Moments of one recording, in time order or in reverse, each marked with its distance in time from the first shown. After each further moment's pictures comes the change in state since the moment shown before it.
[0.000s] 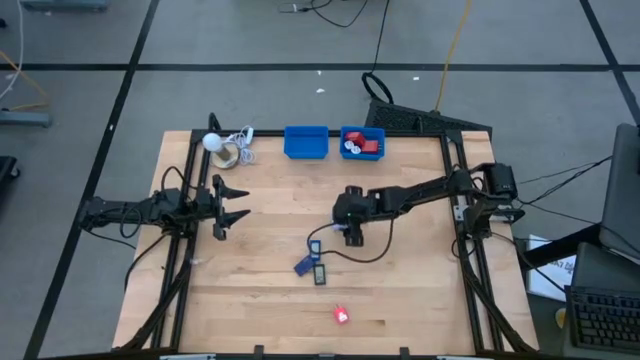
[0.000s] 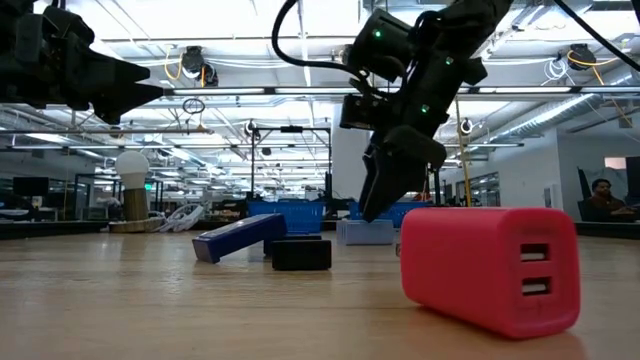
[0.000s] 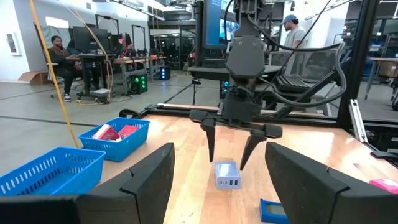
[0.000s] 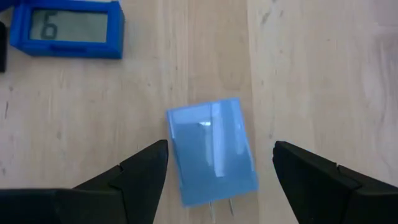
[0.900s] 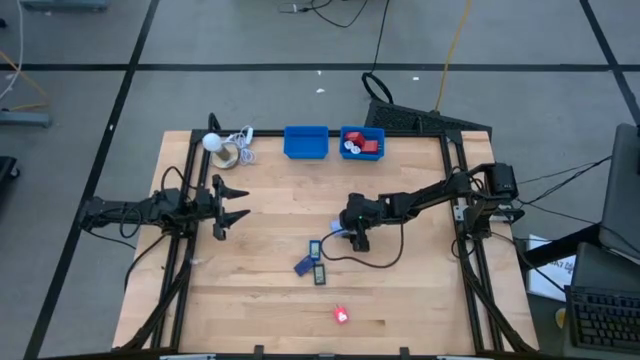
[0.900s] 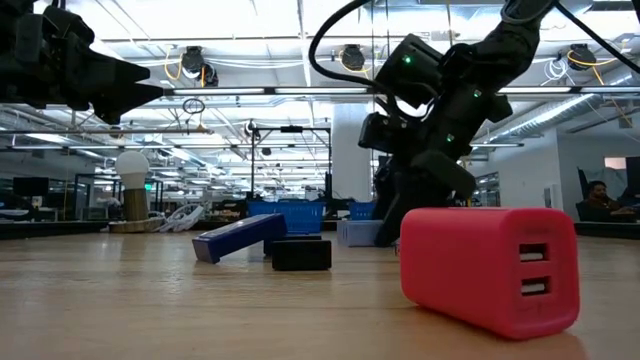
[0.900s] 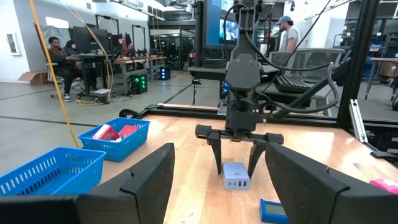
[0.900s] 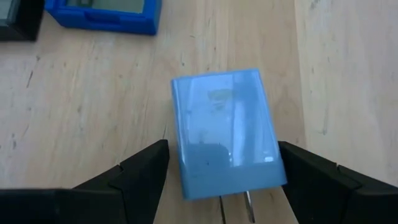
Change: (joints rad) left arm 0.000 0.000 0.000 0.000 0.000 0.000; right arm -0.004 -0.001 -0.223 0.345 -0.104 -0.045
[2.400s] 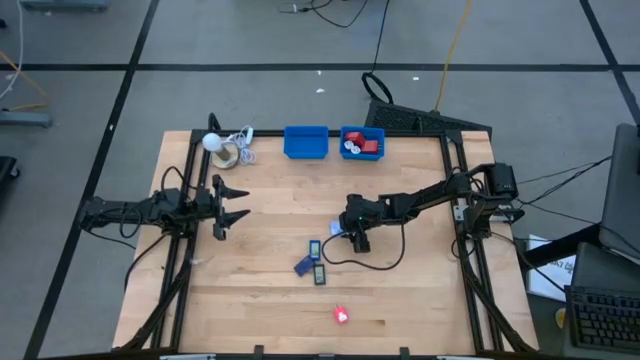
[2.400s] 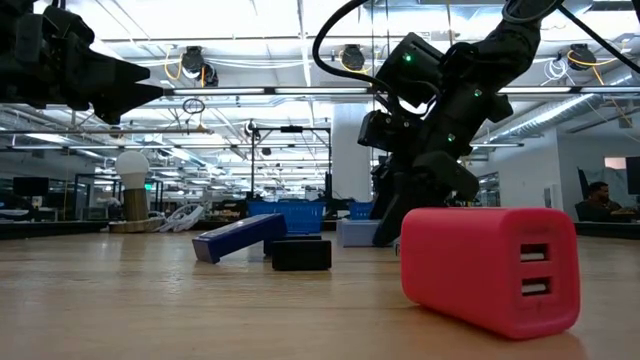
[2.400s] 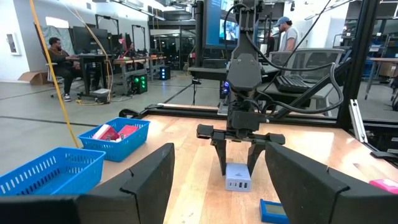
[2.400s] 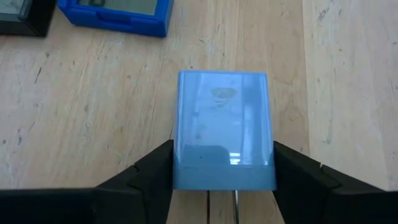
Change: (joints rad) left arm 0.000 0.000 0.000 0.000 0.000 -0.001; right arm 0.001 0.002 0.000 0.005 0.000 -0.046
